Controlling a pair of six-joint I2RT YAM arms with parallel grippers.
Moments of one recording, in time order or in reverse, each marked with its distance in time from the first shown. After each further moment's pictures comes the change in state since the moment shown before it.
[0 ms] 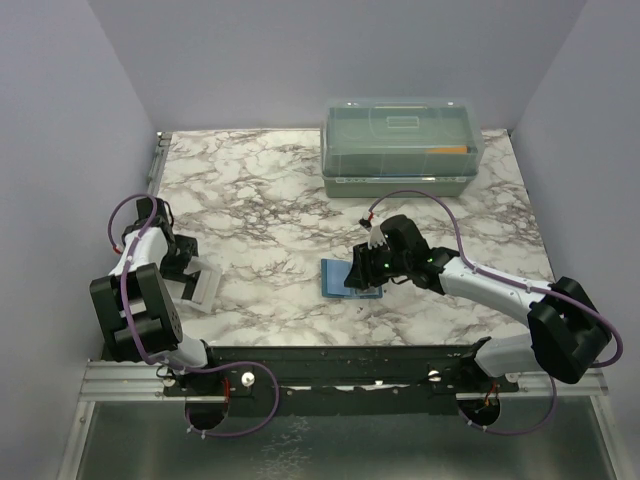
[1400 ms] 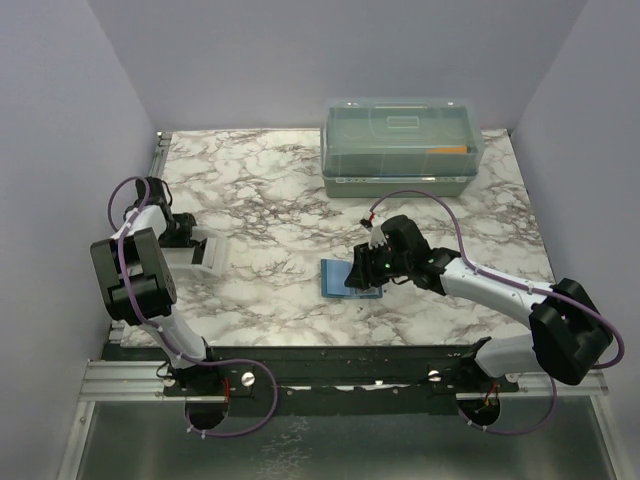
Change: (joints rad) left arm 0.001 0.229 0.172 0.148 0.105 -0.223; right arm 0.000 -0.010 -0.005 0.000 0.007 0.000
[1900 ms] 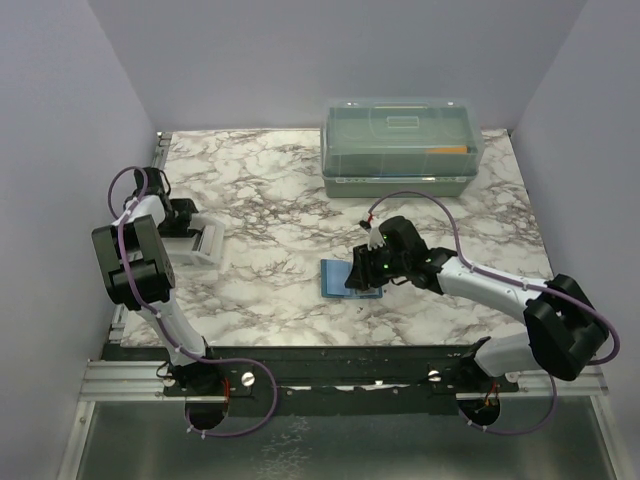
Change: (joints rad) left arm 0.000 0.134 0.142 0.055 0.048 -0.031; right arm 0.000 0.025 0.000 0.000 0.010 0.001
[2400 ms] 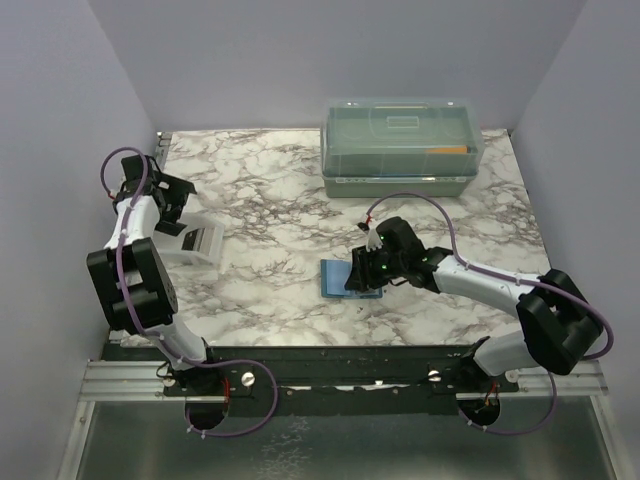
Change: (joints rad) left arm -0.002 -0.153 0.008 -0.003 0.036 0.316; right arm 0.000 0.041 0.003 0.001 -0.003 0.012
